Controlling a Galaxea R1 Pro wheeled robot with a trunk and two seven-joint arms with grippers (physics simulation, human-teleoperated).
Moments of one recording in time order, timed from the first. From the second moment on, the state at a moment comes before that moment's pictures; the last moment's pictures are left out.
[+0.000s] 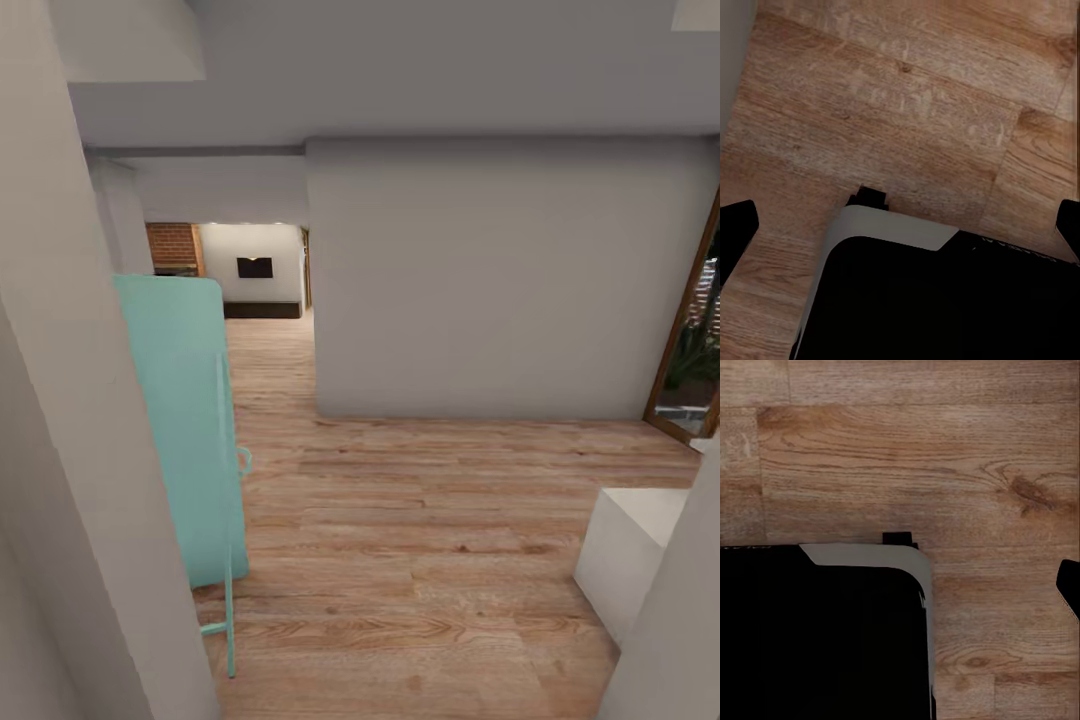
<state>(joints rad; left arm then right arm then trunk) -0.22 0.01 -0.10 0.00 0.41 -0.06 0.03 -0.11 -0.03 0.69 0.03 -0.73 -0.20 0.03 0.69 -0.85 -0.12</state>
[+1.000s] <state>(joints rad) -0.22 0.01 -0.10 0.00 0.40 -0.05 0.03 -0.11 -0.03 0.69 0.03 -0.73 -0.20 0.03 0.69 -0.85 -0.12</state>
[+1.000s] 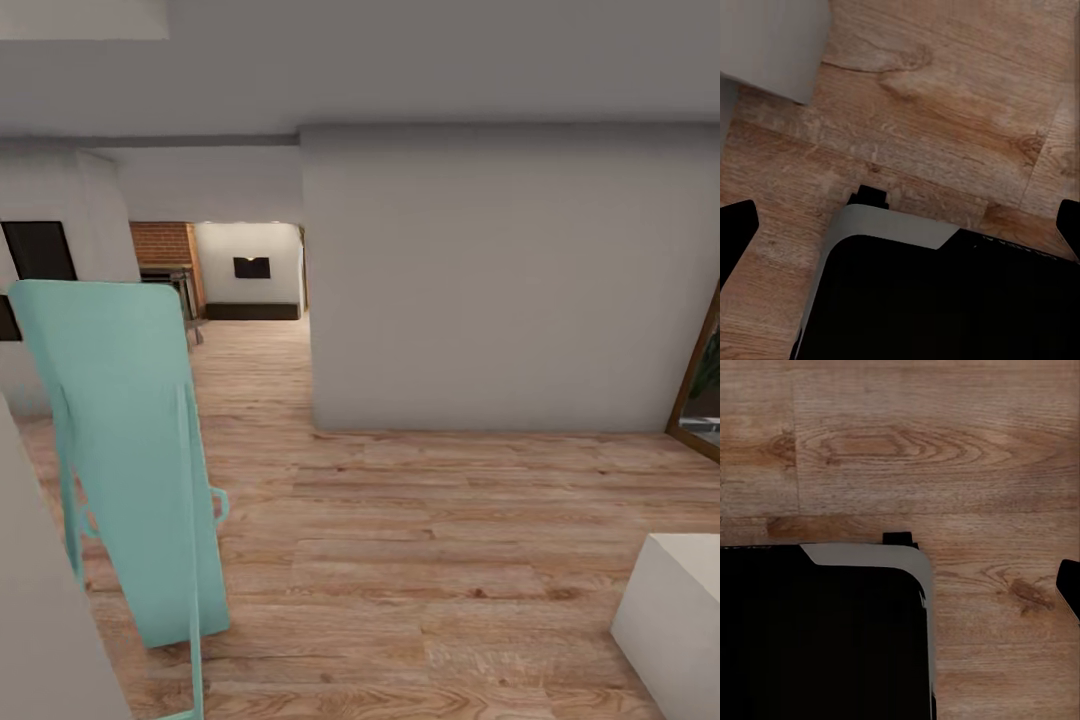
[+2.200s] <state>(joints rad) -0.22 0.01 -0.10 0.00 0.40 -0.05 0.03 -0.11 -0.03 0.69 0.03 -0.73 -0.20 0.03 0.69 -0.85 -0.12</state>
